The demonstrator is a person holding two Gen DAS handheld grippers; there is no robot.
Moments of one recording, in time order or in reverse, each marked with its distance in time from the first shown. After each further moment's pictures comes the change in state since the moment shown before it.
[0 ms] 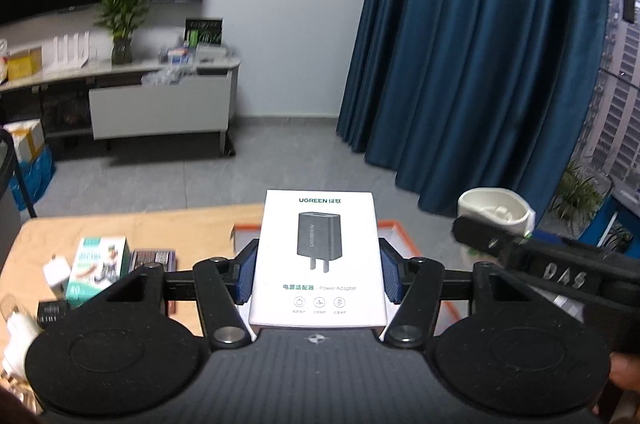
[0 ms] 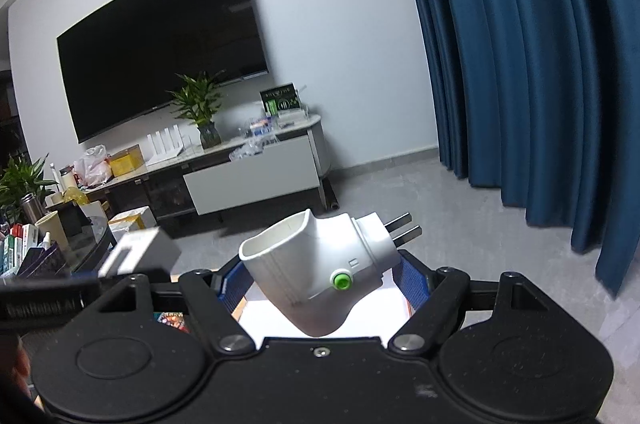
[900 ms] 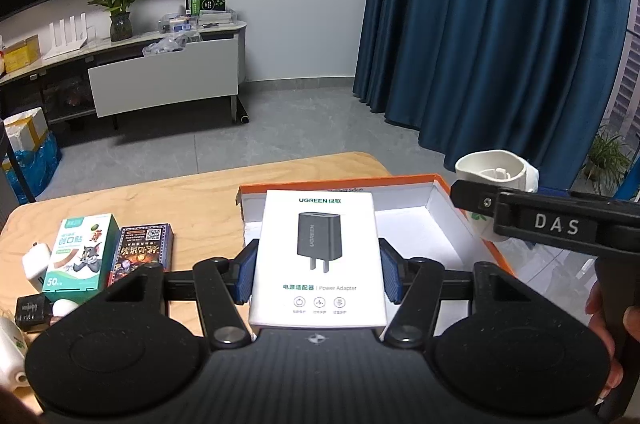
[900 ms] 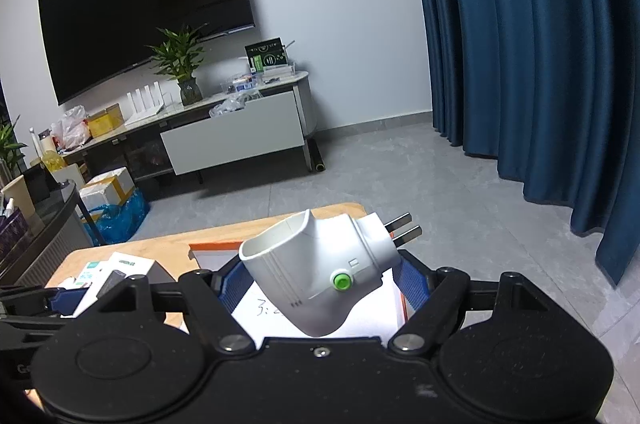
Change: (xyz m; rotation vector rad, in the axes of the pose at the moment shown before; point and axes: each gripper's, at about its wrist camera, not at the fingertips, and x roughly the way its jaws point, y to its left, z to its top) left arm 0.038 -0.019 0.013 0.061 0.087 0.063; right arm 0.076 -0.010 -0.006 -0.038 0.122 -0.046
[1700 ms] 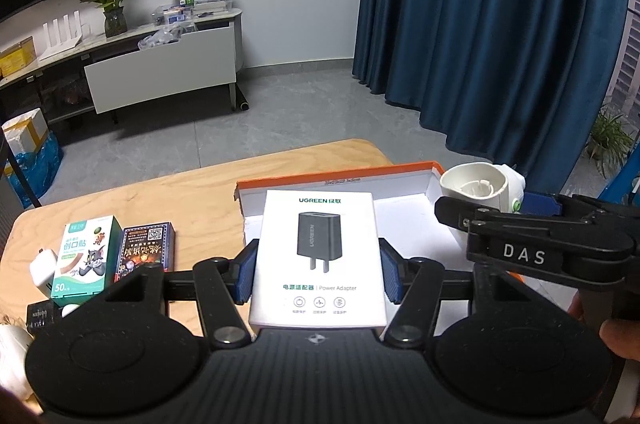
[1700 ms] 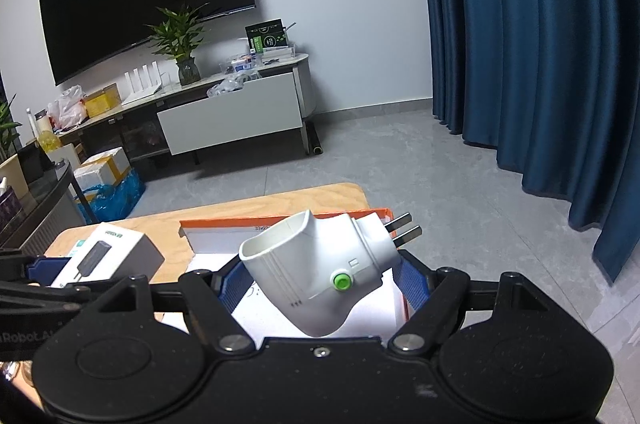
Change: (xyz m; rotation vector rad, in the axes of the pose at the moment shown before) left arm 0.009 -0.004 0.009 0.030 0.061 0.022; right arm 0.017 0.003 0.003 -0.038 0.040 -0.011
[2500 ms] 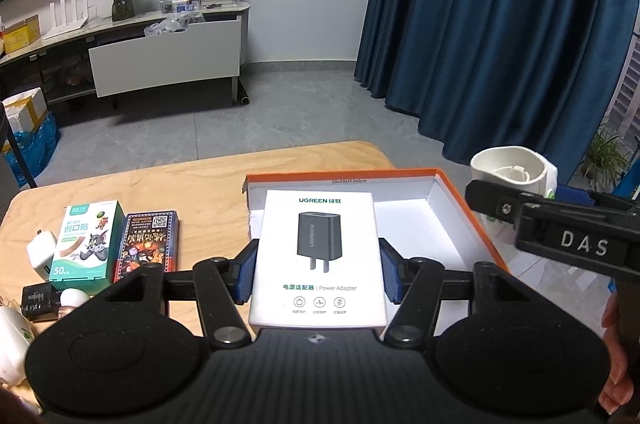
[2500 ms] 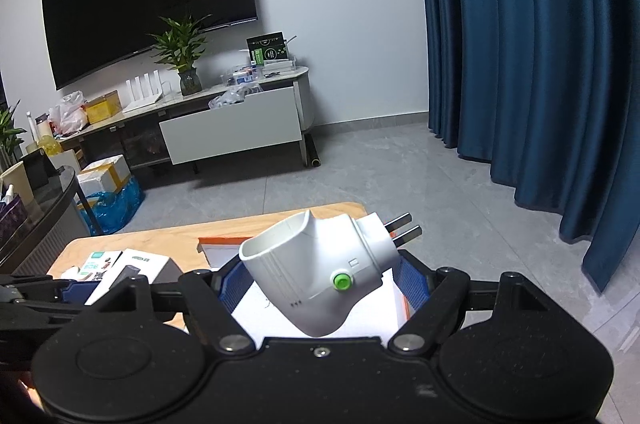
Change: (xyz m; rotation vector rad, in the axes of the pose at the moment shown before) left arm -0.007 0.014 -0.001 -0.062 -0.004 -0.031; right arm -0.028 0.019 0.006 -0.007 -0.025 -0.018
